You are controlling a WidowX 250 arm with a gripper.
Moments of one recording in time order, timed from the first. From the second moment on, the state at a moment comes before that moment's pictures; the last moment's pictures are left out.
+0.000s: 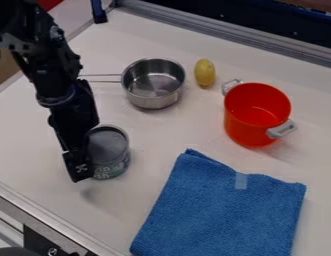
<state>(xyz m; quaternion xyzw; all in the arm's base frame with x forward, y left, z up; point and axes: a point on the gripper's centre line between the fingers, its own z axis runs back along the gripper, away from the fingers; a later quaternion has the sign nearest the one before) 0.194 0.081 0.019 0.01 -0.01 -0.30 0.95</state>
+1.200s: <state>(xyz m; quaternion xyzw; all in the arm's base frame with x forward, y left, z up) 0.264 0.009 0.028 -0.03 -0.08 -0.20 0.98</state>
